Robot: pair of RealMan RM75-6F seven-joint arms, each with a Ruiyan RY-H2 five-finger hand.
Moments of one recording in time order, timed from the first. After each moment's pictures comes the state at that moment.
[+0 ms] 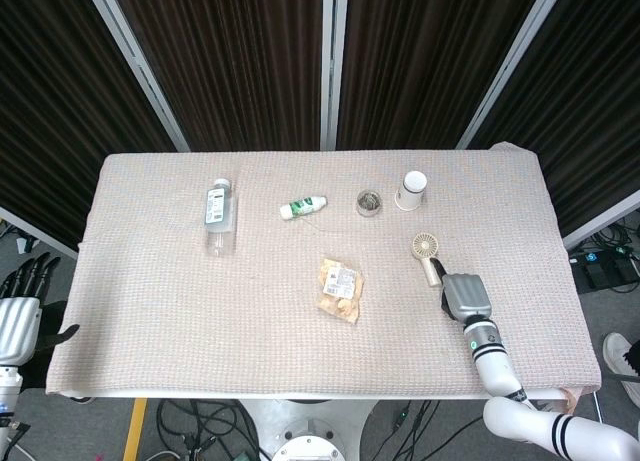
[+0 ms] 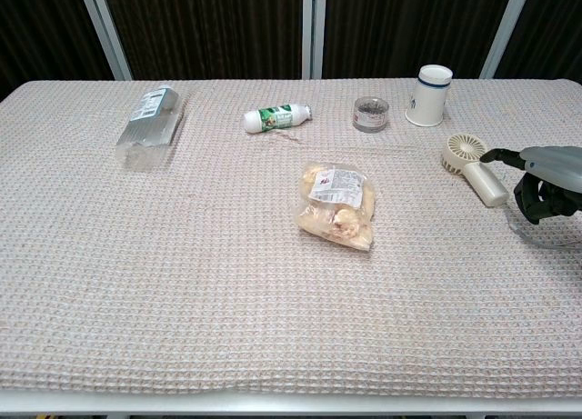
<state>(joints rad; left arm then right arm) -0.11 -1.20 -0.06 -1.43 1.45 1.46 -0.04 0.55 -1.50 0.14 -1.50 -0.82 0.97 -0.55</state>
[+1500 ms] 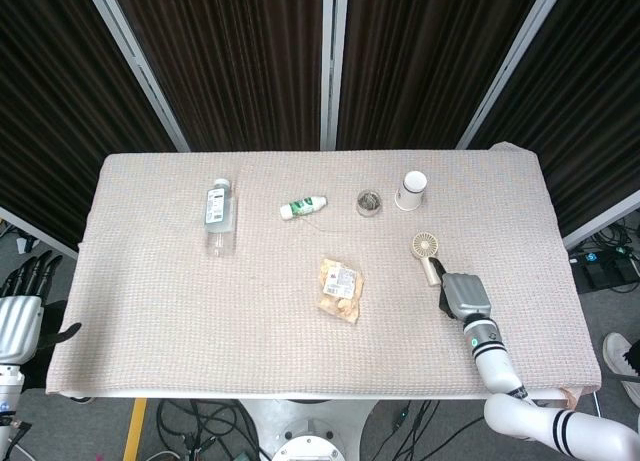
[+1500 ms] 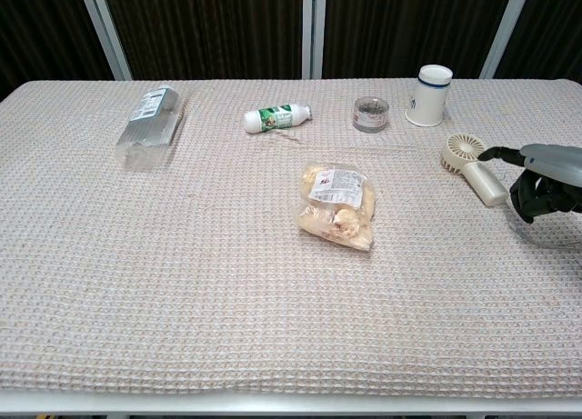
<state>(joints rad) -0.11 -1.20 -0.07 -1.44 1.46 1.46 -0.04 0.57 -1.47 0.12 -1.53 -0.80 0.98 -0.43</state>
